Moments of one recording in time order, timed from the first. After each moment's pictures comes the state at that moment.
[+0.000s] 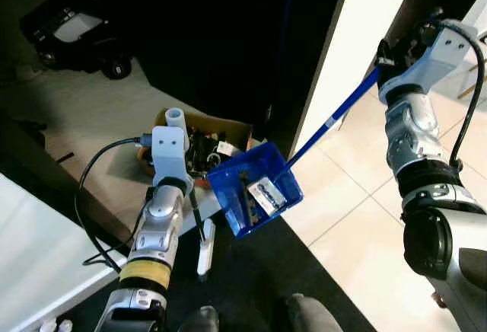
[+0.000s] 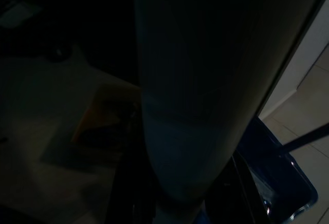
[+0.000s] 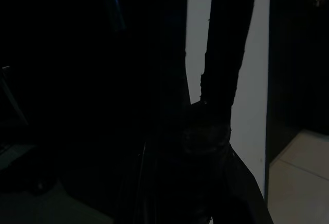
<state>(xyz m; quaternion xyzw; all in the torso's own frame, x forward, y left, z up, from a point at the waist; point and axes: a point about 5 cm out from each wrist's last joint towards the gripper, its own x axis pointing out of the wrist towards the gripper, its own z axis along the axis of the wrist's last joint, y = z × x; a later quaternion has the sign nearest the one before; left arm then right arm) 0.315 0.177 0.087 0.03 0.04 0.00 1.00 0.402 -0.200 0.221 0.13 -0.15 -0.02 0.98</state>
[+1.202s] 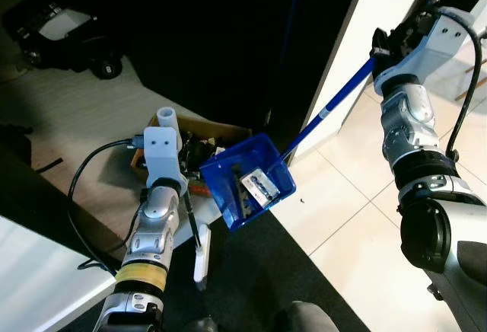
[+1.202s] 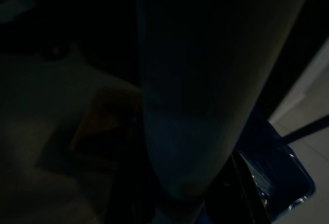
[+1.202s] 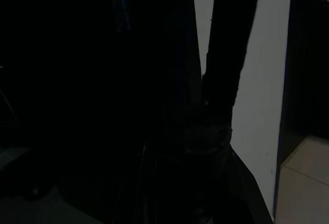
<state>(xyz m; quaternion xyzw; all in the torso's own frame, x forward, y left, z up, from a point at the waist) 0.312 0.179 0.087 0.03 0.04 0.01 1.00 0.405 -0.195 0.227 0.13 -0.15 -0.01 0.98</state>
